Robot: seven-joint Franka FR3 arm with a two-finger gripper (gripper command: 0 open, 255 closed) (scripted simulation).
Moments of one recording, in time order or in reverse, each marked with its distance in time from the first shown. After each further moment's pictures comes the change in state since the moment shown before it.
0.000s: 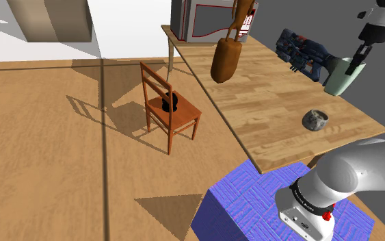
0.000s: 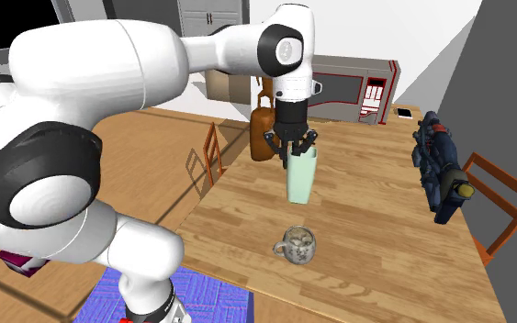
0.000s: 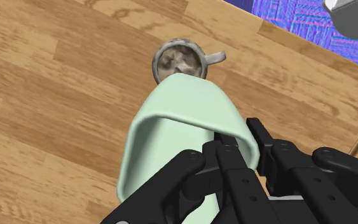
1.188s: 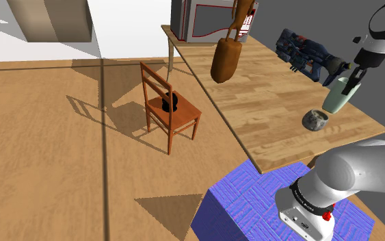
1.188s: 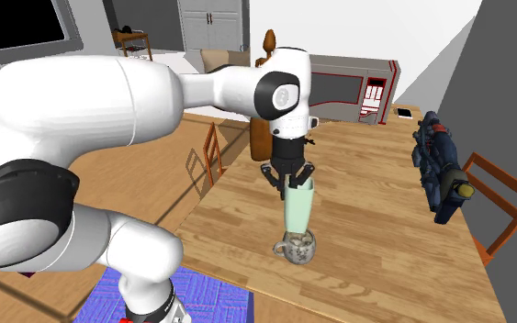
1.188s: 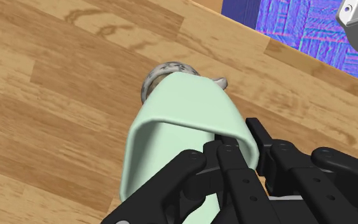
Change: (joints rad) arm -0.053 -0.112 -0.045 -0.243 -0.081 0.141 0.005
